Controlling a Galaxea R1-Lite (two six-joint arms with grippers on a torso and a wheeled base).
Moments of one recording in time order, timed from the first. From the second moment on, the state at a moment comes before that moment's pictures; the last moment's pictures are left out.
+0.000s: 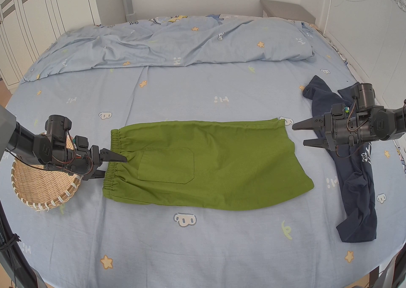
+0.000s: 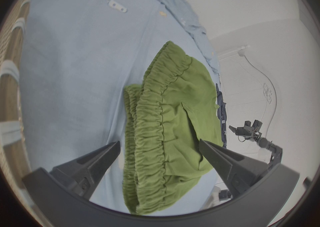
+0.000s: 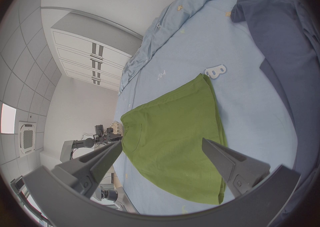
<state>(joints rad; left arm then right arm) 0.13 2.05 -1.13 -0.04 -0.78 -0.28 0.03 1.94 -1.24 -0.01 0.83 0.35</state>
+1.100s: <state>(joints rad) 0.08 2.10 -1.03 -0.25 -0.81 -0.40 0.03 1.94 -1.25 -0.01 0.83 0.36</state>
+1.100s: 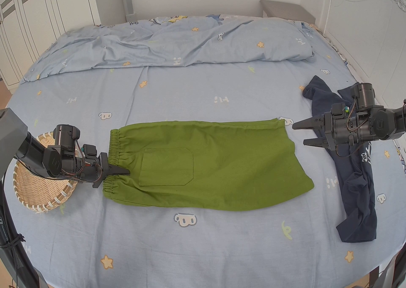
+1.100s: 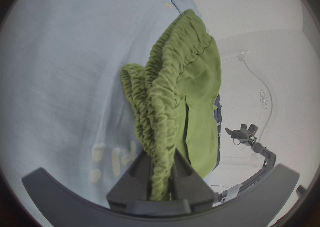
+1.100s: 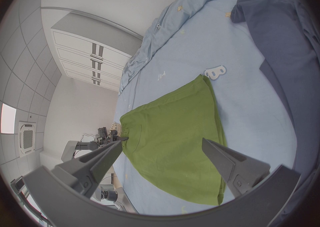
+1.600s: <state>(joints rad) 0.14 2.09 -1.06 -0.25 -0.89 -0.44 0.01 2.04 -1.31 0.03 0.78 0.34</state>
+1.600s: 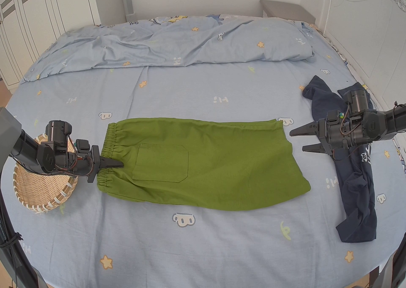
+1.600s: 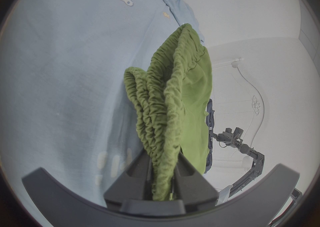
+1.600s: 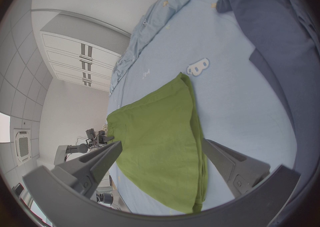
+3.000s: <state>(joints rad) 0.13 2.08 -1.05 -0.26 -0.89 -0.43 0.06 2.19 -1.27 0.12 0.89 0.10</state>
